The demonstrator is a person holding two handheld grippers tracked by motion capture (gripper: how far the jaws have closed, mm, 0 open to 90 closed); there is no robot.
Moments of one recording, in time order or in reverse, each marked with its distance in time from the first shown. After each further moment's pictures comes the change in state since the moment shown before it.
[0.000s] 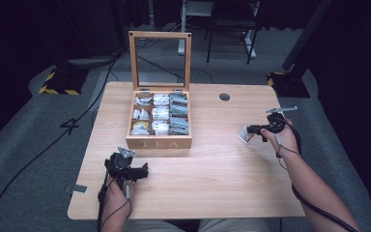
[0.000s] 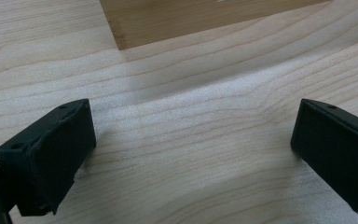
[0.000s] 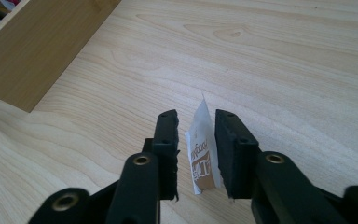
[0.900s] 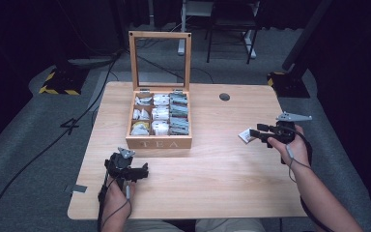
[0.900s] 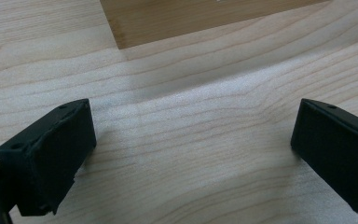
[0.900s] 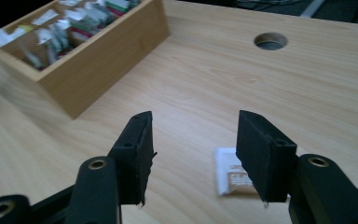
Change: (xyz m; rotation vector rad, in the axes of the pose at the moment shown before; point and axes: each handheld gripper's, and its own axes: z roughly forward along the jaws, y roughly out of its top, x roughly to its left) left arm -0.001 -0.001 0.000 -0.002 0.001 -0.003; right arm 0.035 -0.019 -0.045 -0.200 0.022 -0.149
